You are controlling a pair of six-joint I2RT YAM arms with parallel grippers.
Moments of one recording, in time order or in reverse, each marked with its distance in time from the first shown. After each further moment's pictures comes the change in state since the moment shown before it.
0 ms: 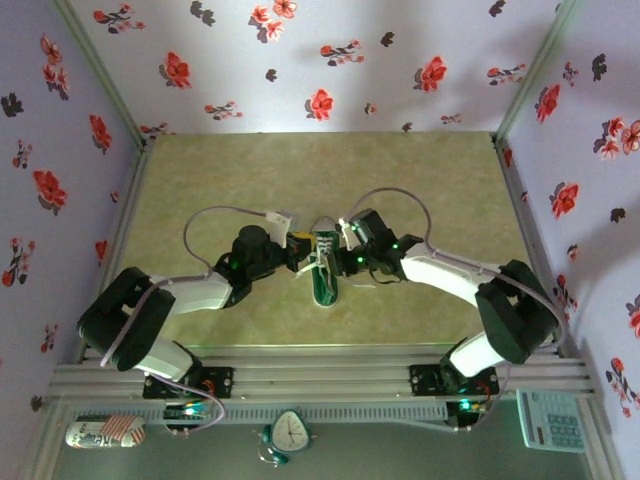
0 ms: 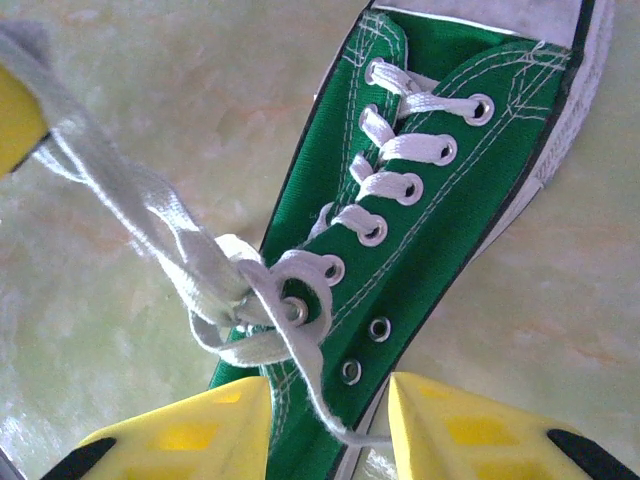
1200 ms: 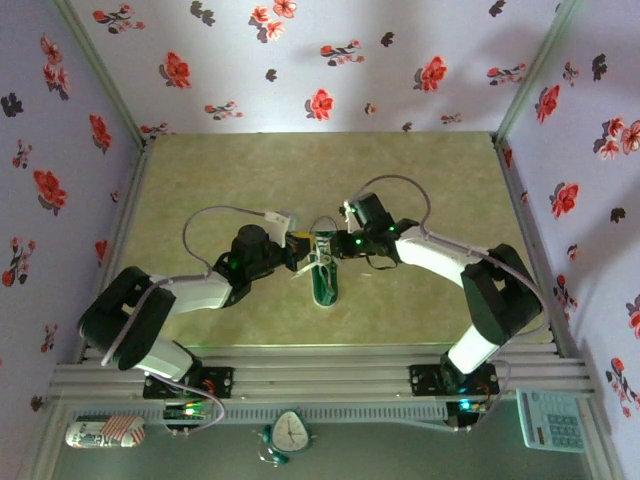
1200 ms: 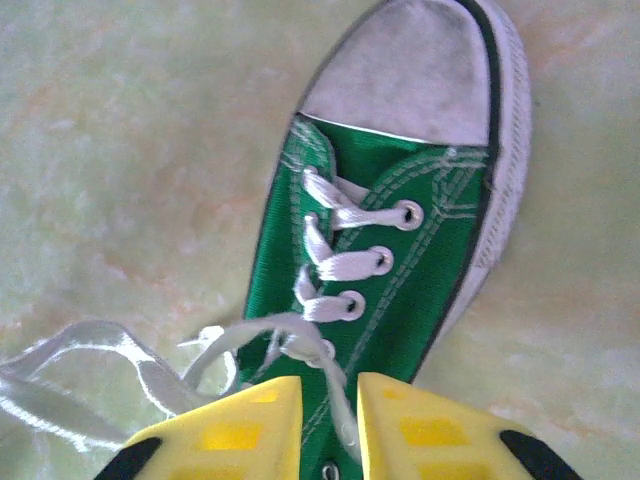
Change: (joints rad) left arm 0.011 0.004 0.000 0.000 0.011 0.000; right arm -0.074 0.112 0.126 -0.032 -0.025 0.113
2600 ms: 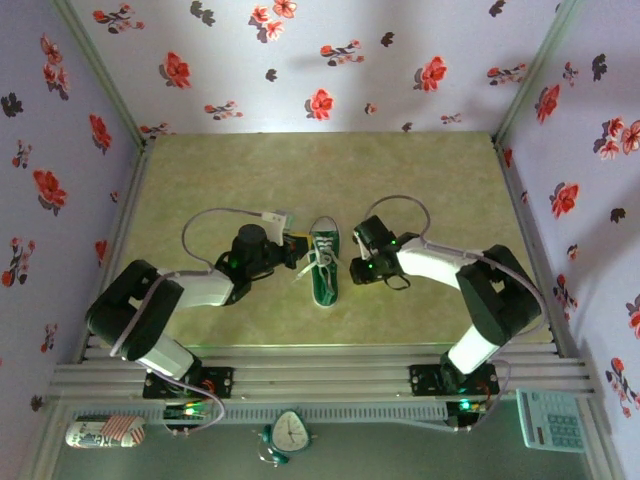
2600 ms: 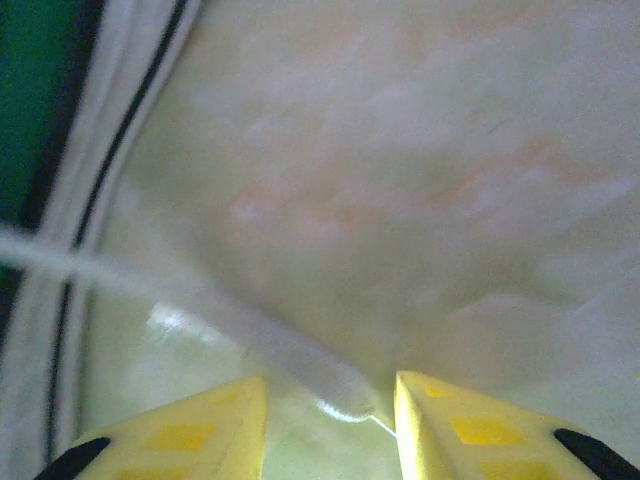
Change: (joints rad) left arm 0.026 0.063 -0.002 0.038 0.002 -0.106; right arm 0.025 -0.022 -0.161 -0.145 0.167 -0.128
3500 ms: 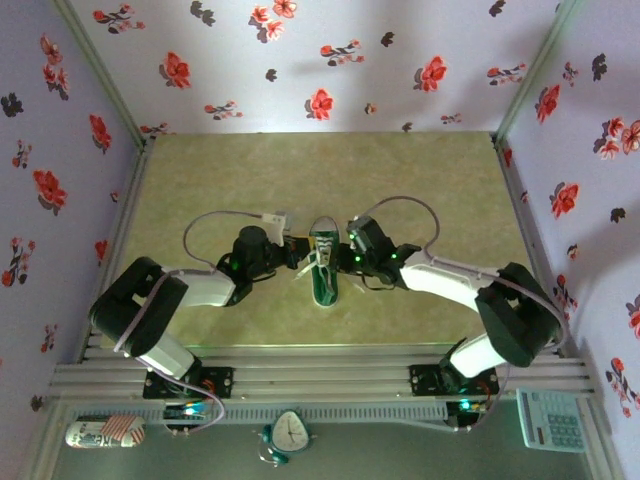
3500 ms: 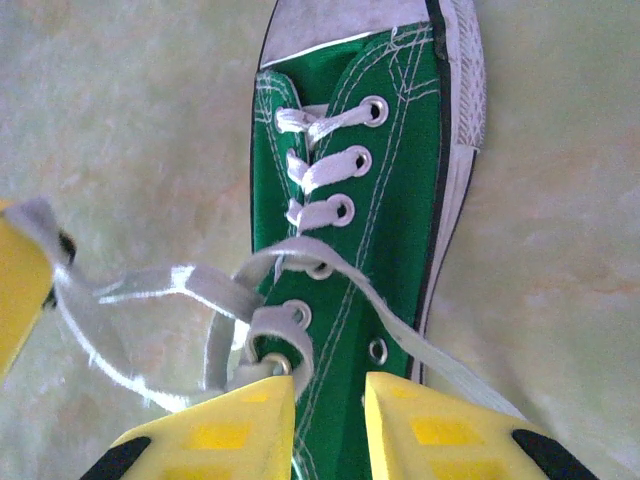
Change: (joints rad) left arm -0.013 0.018 -0.010 0.044 0.021 -0.077; right arm 0.097 -0.106 -0.035 0.317 -0.003 0.502
